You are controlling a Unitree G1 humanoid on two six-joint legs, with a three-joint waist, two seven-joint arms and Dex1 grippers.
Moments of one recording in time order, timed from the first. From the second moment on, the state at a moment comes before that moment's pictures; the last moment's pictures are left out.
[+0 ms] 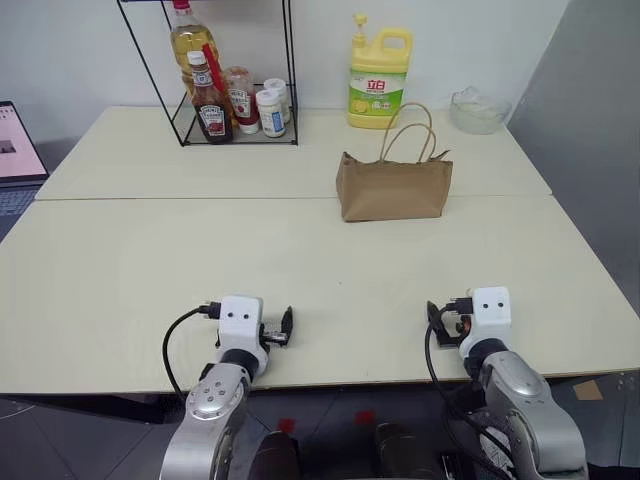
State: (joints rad) left arm 0.21 0.13 -0.05 -0.56 -0.04 0.62 -0.07; right arm 0.13 -0.16 -0.02 -0.54 0.09 0.70 0.07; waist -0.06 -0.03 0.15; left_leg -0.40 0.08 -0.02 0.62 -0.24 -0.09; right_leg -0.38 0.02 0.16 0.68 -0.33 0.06
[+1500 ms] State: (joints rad) left arm -0.69 0.67 -0.03 -0.11 -0.40 0.63 -0.93; right arm -0.91 -0.66 0.08 0.52 0.05 0.24 0.73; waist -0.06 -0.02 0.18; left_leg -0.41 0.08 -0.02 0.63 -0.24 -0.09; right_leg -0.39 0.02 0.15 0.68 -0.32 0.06
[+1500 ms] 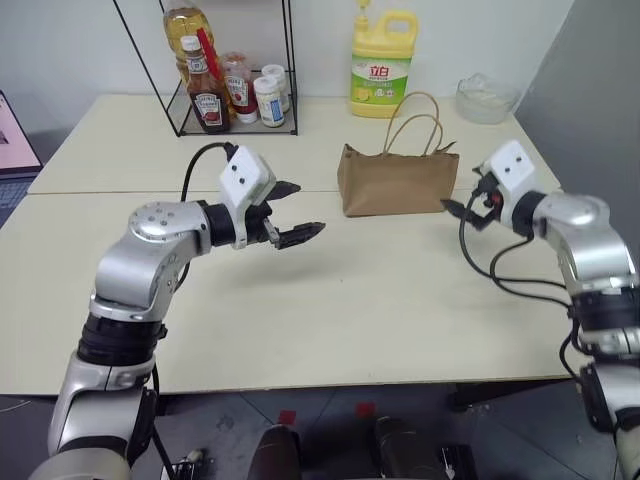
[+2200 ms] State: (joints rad) left arm -0.69 0.68 0.02 -0.13 -0.45 0.66 -0.88; right arm -1.34 -0.50 0.23 1.32 -0.27 -0.26 0.73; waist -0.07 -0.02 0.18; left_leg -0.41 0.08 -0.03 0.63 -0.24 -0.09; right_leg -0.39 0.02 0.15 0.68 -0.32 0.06
